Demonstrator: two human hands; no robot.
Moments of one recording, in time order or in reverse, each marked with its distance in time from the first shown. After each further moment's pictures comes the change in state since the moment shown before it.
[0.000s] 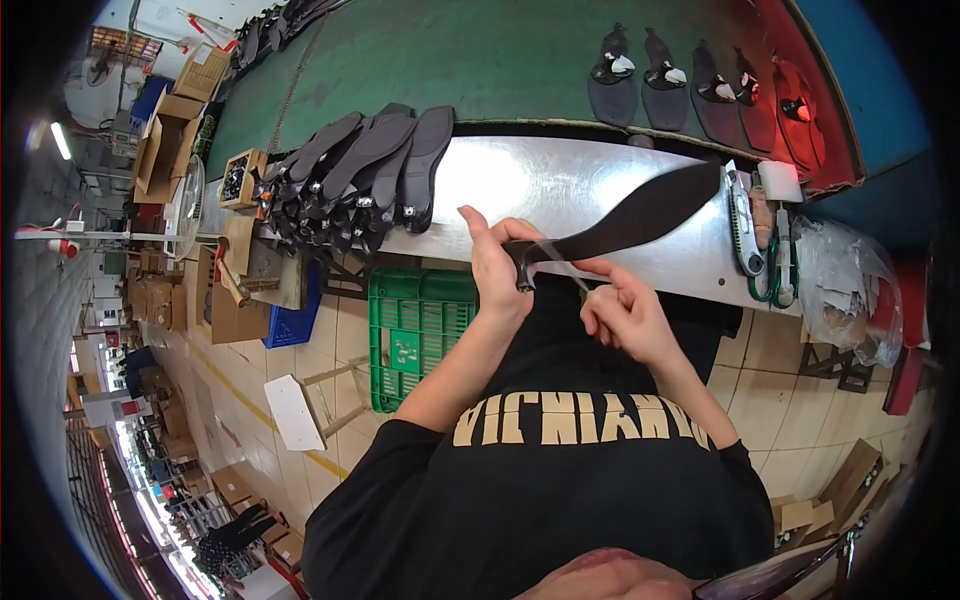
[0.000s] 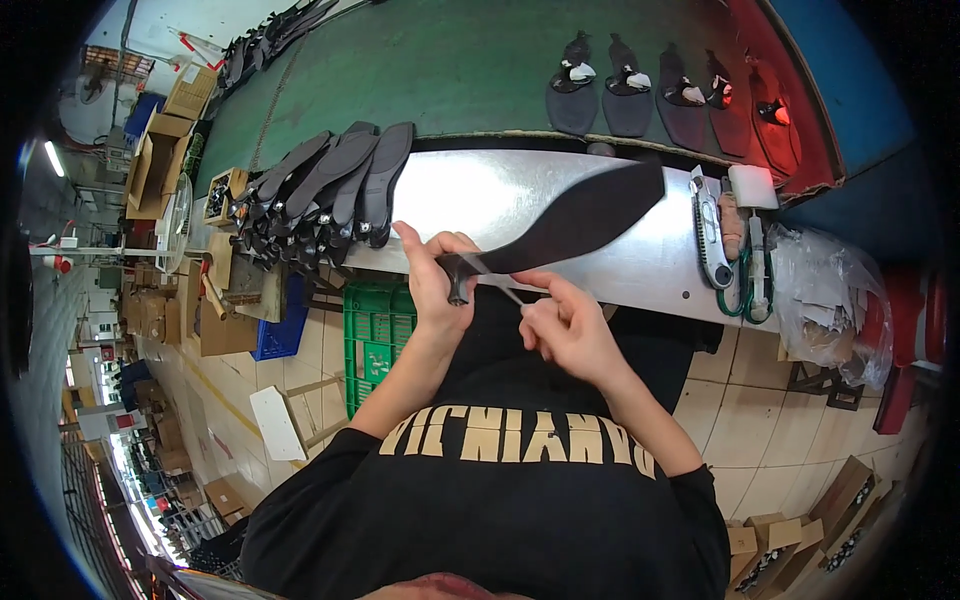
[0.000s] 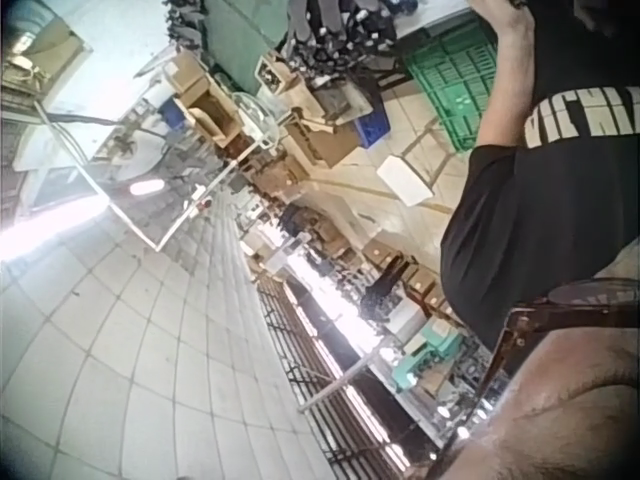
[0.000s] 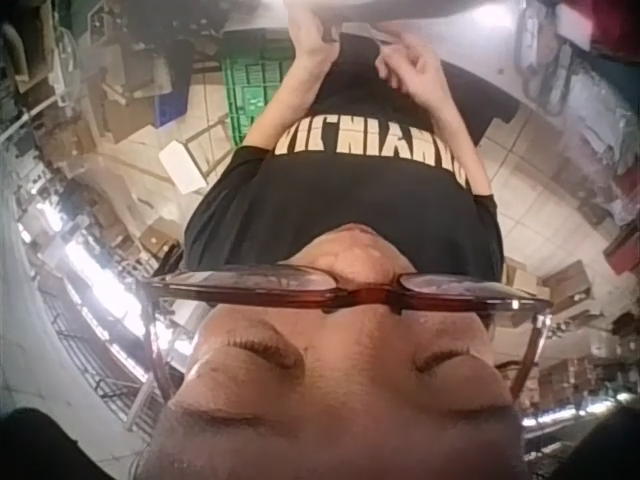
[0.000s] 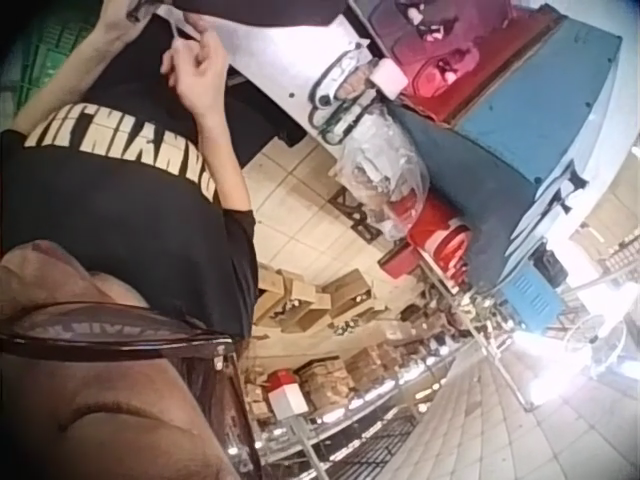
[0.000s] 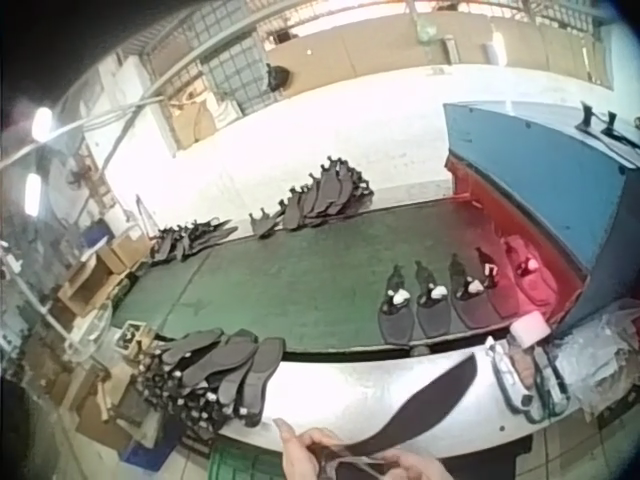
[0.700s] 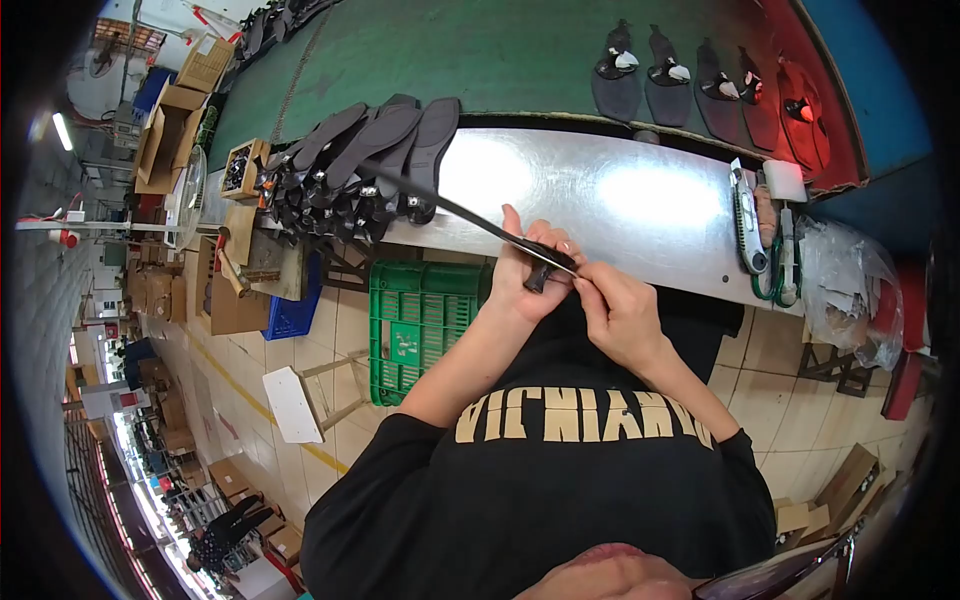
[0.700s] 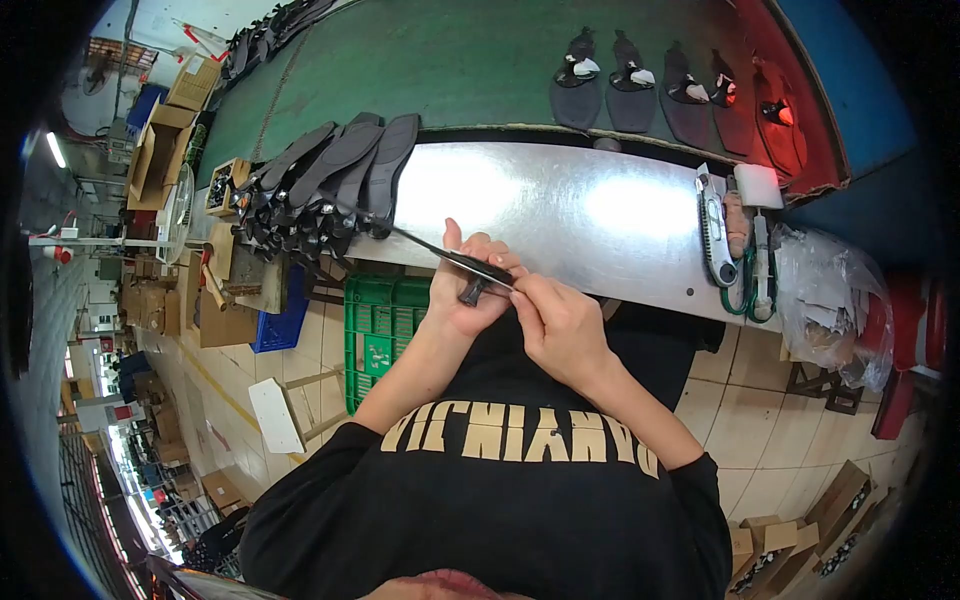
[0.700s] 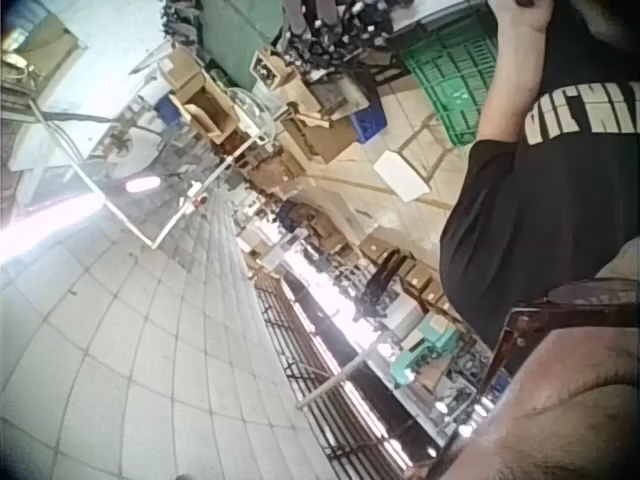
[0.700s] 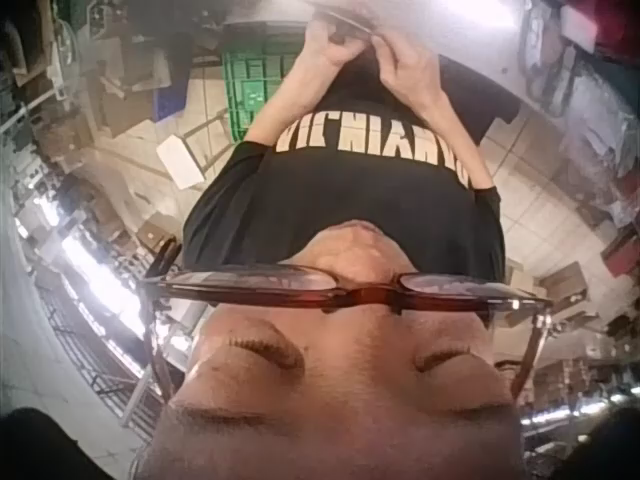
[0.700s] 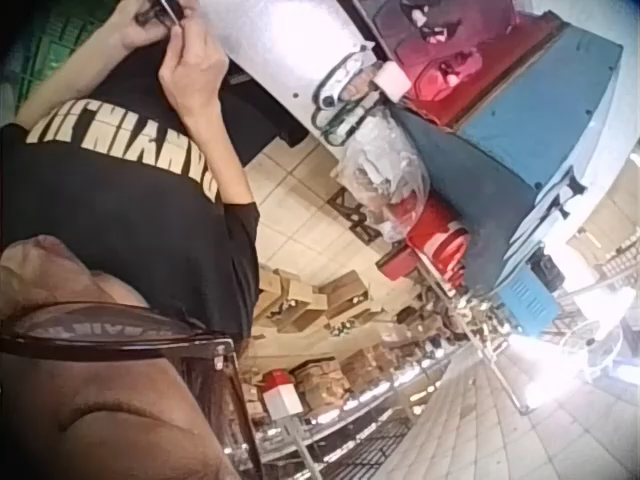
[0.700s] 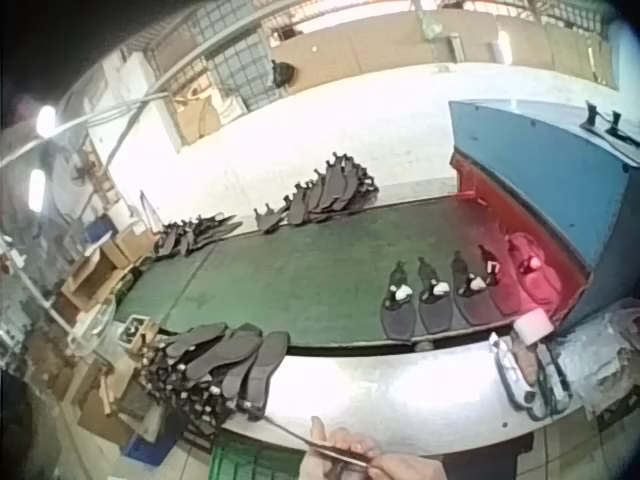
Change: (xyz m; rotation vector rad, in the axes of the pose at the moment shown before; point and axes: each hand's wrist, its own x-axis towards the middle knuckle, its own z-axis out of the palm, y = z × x) left_hand 0.002 -0.026 -0.007 -1.032 -0.402 -0.545; right_hand 0.011 0.005 0.023 -0.986 0.275 -0.594
